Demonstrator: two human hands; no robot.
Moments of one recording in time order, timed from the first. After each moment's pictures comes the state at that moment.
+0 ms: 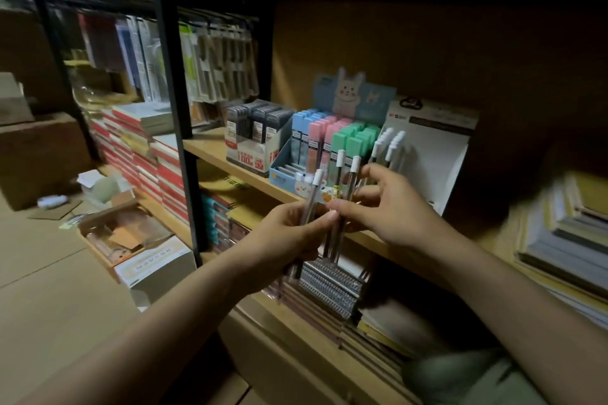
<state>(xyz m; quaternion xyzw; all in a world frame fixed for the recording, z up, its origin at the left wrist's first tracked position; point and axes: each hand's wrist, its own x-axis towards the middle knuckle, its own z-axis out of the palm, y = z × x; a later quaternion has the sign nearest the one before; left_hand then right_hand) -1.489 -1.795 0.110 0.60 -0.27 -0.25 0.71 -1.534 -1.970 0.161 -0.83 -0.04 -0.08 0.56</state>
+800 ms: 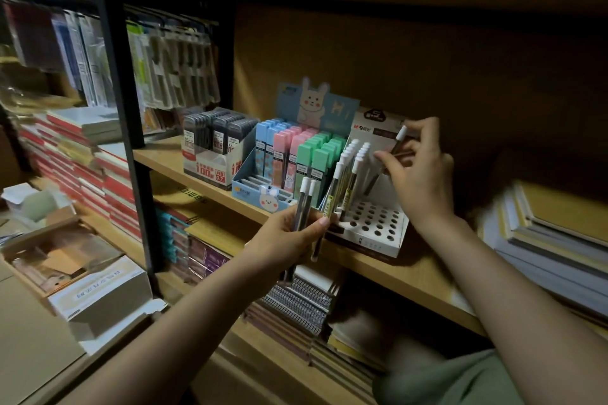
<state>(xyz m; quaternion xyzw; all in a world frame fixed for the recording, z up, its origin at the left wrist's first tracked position) -1.475 -1.839 0.114 0.64 -0.26 -0.22 0.69 -1.493 -2.056 0.172 -0.83 0.01 -0.48 0.29</state>
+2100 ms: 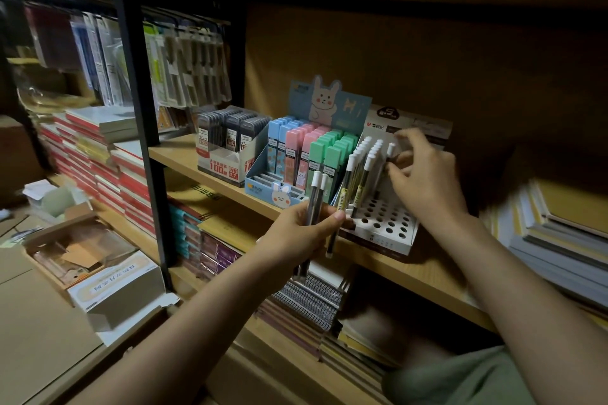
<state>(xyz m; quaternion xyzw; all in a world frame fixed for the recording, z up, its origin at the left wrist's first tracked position) -1.484 -1.838 0.122 0.64 -0.25 -0.22 0.70 -1.503 -2.041 0.177 -0.89 0.06 -0.40 0.21</state>
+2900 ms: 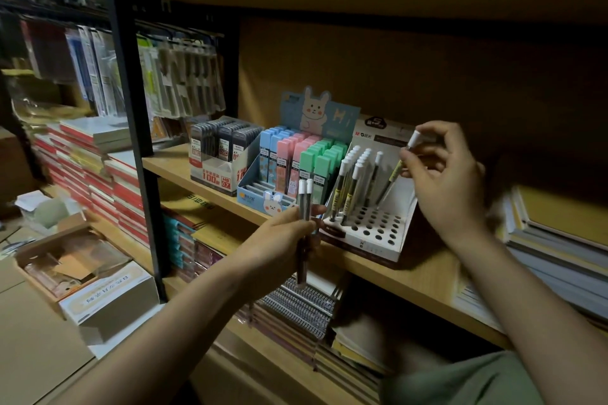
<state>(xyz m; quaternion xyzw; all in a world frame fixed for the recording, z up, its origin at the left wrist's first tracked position) -1.483 -1.830 0.129 0.55 -0.19 -0.29 0.76 -1.530 -2.055 0.186 -0.80 -0.03 -0.49 0.35</state>
